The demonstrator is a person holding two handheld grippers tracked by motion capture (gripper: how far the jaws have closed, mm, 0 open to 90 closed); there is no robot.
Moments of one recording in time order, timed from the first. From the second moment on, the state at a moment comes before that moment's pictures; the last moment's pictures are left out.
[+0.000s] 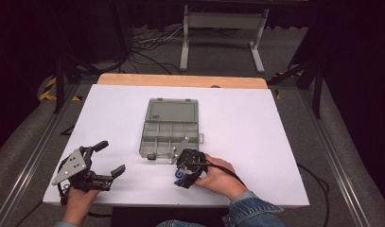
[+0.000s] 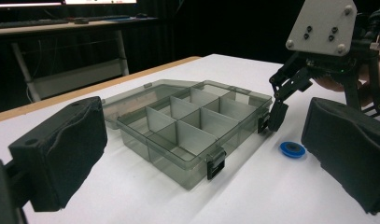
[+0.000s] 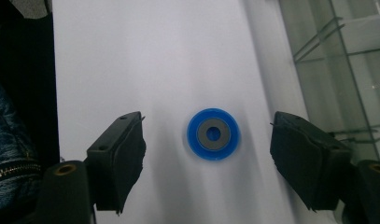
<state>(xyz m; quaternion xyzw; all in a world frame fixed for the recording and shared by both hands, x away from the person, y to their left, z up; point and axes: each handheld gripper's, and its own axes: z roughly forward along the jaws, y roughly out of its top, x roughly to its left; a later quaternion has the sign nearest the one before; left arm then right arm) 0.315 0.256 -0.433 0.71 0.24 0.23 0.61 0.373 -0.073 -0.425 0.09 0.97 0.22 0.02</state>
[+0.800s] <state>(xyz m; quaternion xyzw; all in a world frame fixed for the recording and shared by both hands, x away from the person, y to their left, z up) 0.316 0.257 -0.433 0.72 0.24 0.23 0.61 0.375 -0.068 -0.434 0.08 0.97 0.21 0.03</state>
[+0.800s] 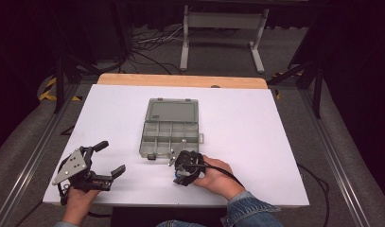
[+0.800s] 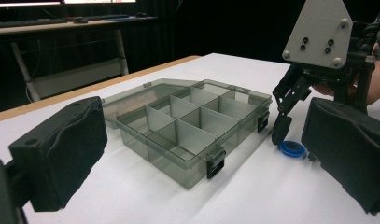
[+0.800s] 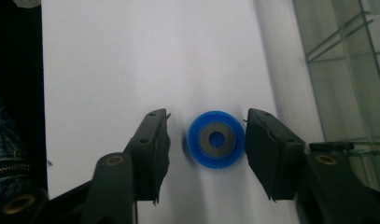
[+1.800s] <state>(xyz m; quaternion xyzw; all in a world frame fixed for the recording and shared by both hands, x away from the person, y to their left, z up) 0.315 0.256 -0.434 0.72 0.24 0.23 0.61 0.375 -0.075 -0.409 0.08 0.97 0.24 0.02</state>
